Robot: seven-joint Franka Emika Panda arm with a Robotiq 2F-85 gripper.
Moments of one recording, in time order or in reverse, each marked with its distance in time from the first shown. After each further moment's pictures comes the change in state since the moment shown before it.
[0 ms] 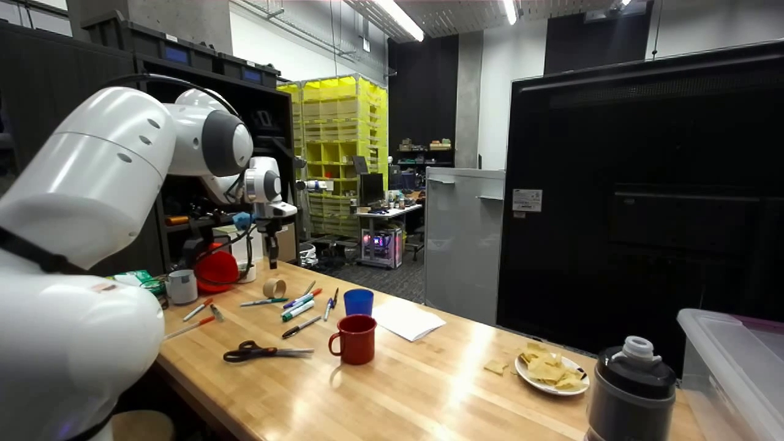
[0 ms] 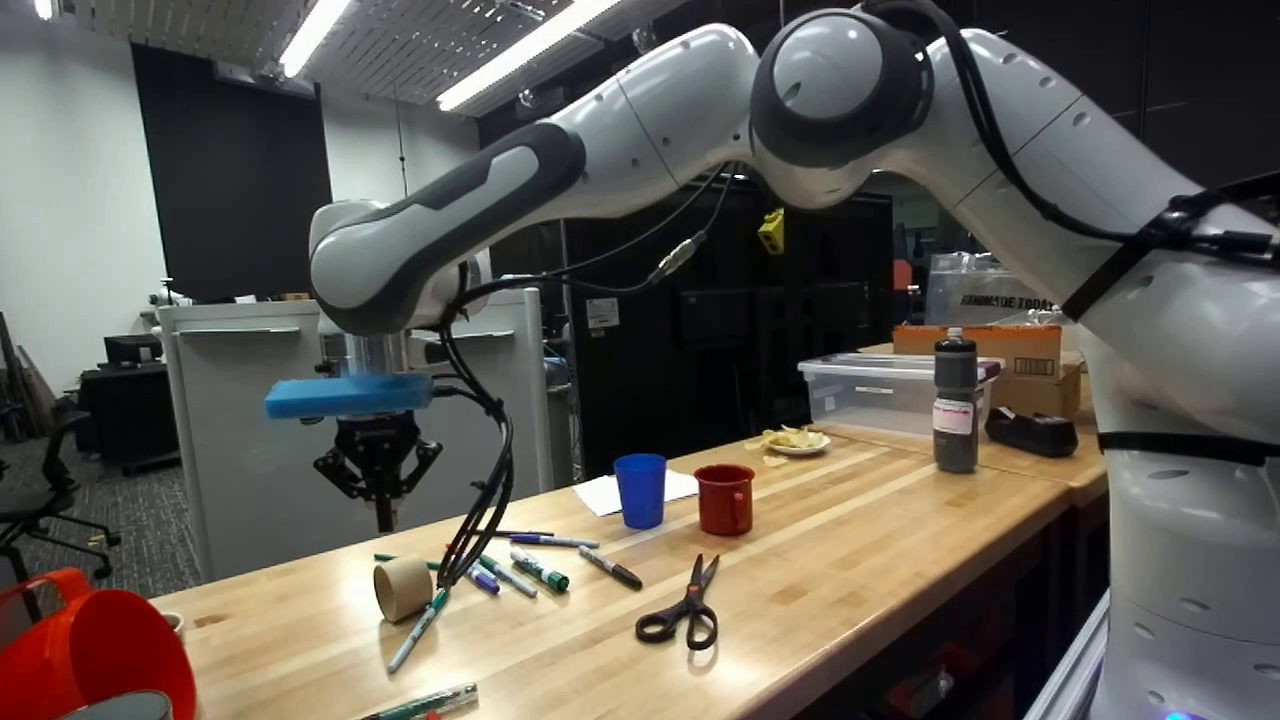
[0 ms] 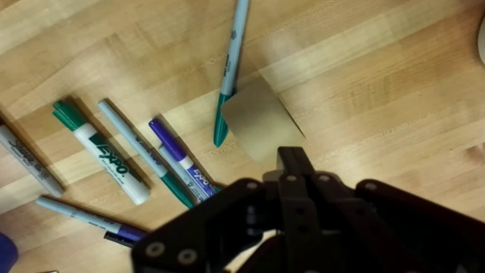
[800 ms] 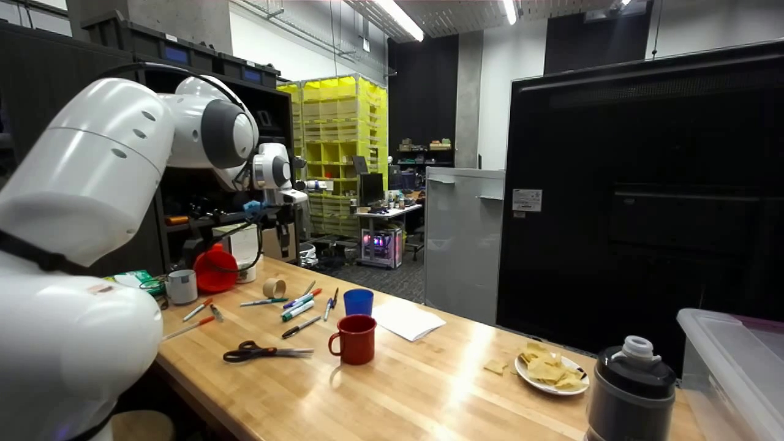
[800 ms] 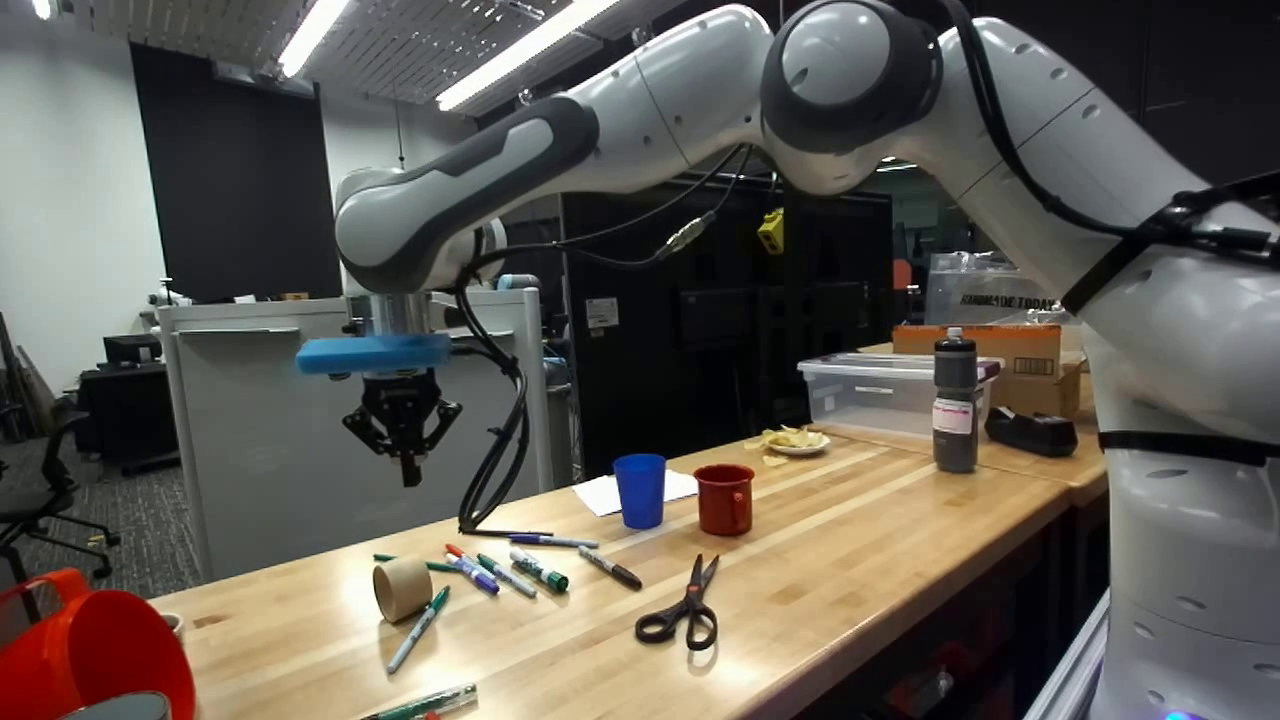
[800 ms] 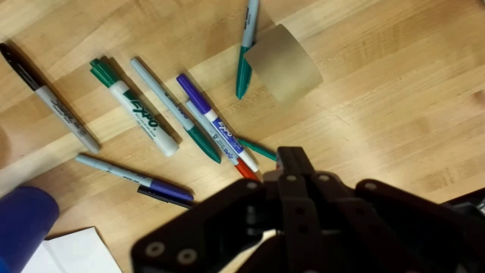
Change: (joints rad) arm -0.035 -0.050 -0.016 0.015 -0.005 -0.062 -0.006
